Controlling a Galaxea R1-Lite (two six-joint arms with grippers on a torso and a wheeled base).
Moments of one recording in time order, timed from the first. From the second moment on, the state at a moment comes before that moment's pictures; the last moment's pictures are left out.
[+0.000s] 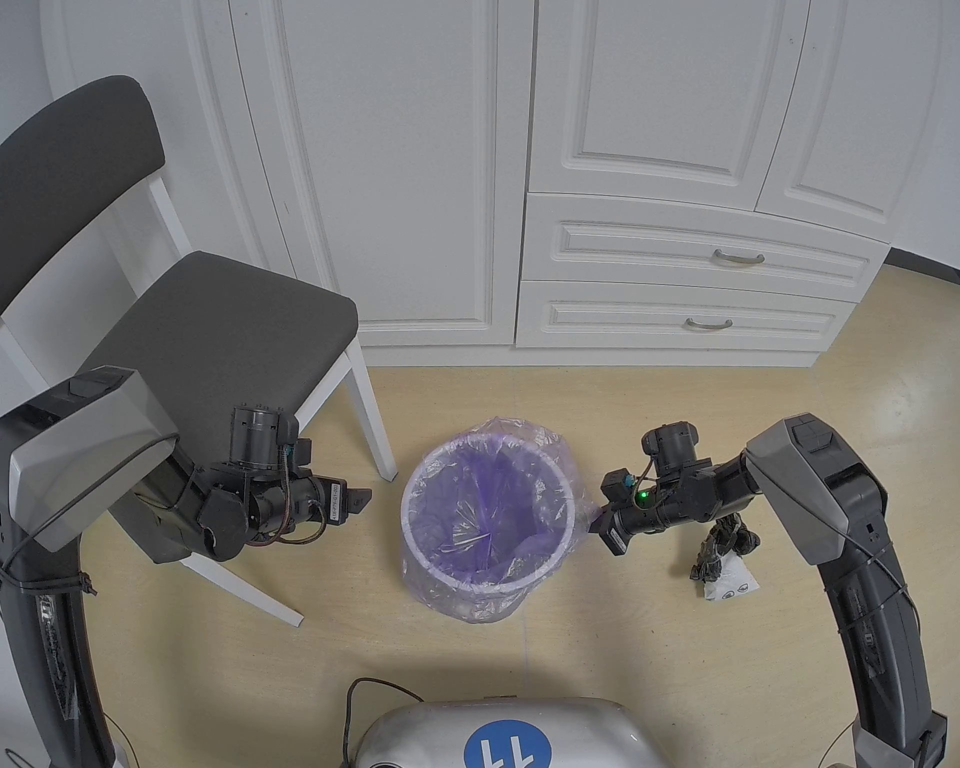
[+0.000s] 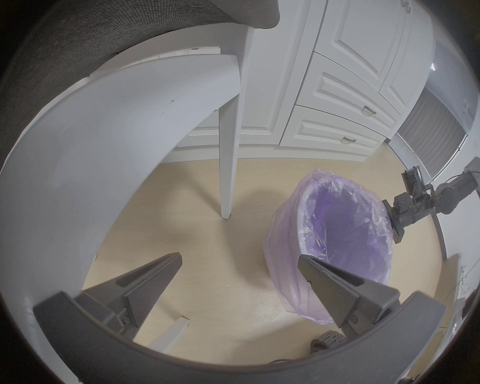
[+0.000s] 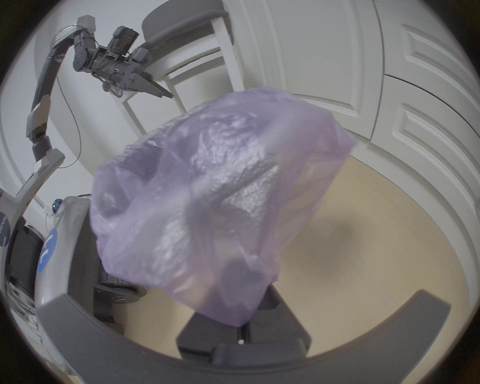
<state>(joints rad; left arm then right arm) -0.23 2.24 -0.99 -0.67 -0.02 -0.04 0.23 2.75 -1.78 -0.16 0.58 -0.70</state>
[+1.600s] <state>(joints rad) -0.24 2.38 -1.06 -0.69 -0.01 -0.05 0.17 2.72 -1.36 -0.67 0.45 -0.30</state>
